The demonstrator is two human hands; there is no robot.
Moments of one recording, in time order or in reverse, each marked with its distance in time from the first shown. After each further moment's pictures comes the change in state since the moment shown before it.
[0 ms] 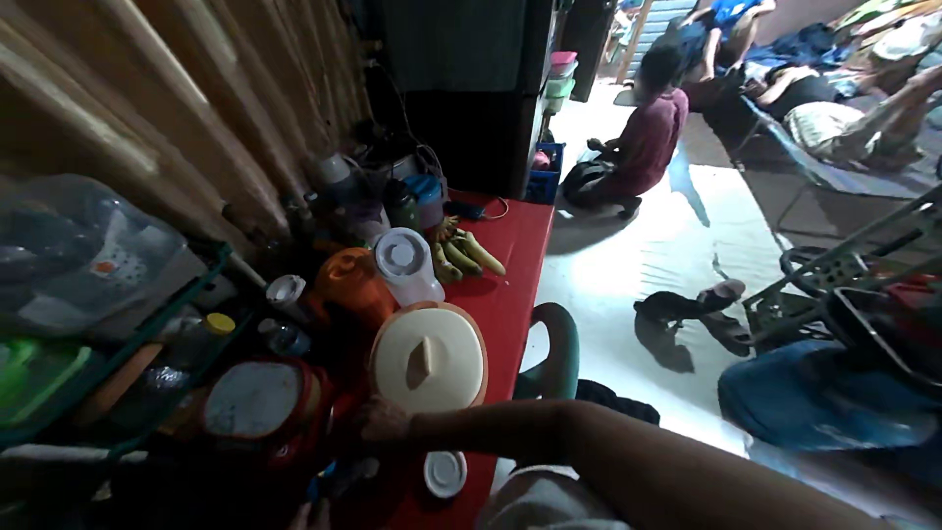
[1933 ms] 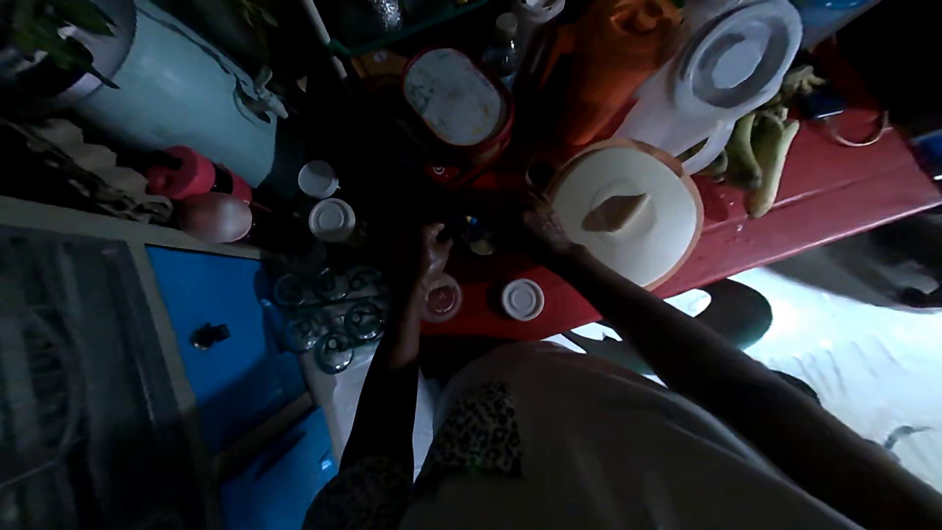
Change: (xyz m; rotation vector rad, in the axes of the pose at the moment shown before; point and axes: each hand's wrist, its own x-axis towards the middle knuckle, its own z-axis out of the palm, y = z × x) left_hand 0.008 -0.003 -0.008 -0.194 -0.118 -0.103; right_hand 0.009 0.016 0.005 -0.087 0.057 -0.153
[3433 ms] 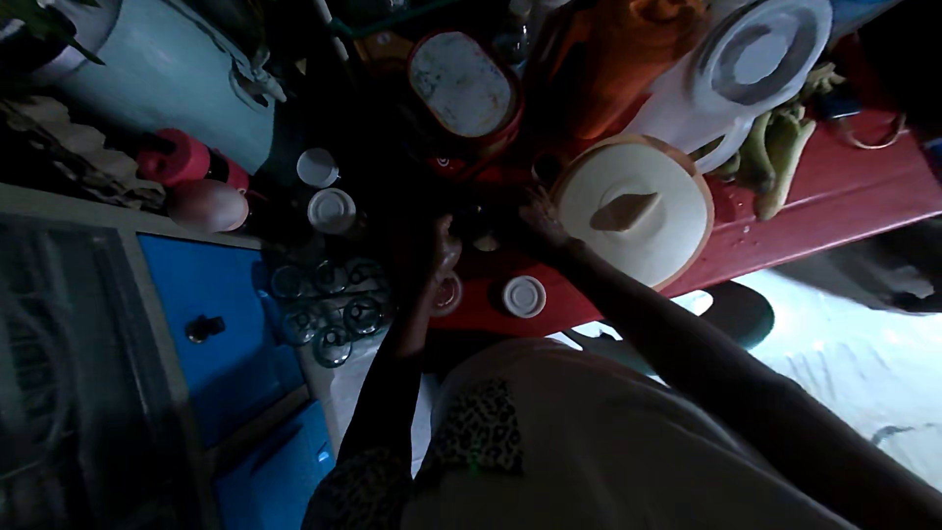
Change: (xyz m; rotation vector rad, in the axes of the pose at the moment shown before) left_hand 0.005 0.000 0.013 -0.043 0.013 -0.034; right_hand 0.009 -0.007 0.001 0.012 -0.026 -0.025
